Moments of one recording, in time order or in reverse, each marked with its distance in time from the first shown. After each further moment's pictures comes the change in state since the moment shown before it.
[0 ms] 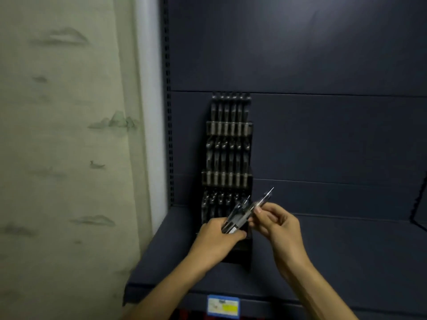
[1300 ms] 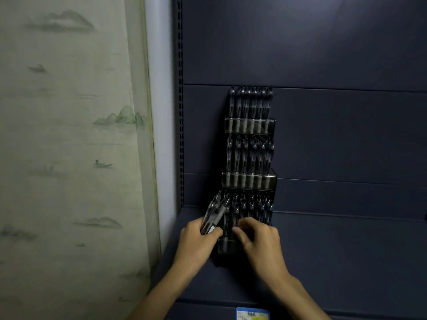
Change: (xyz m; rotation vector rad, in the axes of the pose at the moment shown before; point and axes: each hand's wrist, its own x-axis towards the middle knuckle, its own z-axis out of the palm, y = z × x) left_hand 0.014 -0.056 -0.063 -0.124 0.208 -0.055; right_hand 0.006 0.064 0.060 -1.063 -0.046 -0.341
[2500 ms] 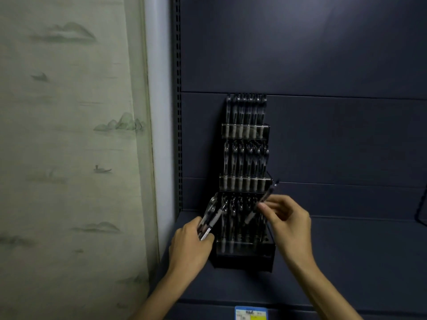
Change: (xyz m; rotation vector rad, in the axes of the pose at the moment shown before) left_hand -0.007 -0.005 -0.009 0.295 0.139 0.152; right_hand 0.012 -0.015 -0.061 0.519 0.258 0.098
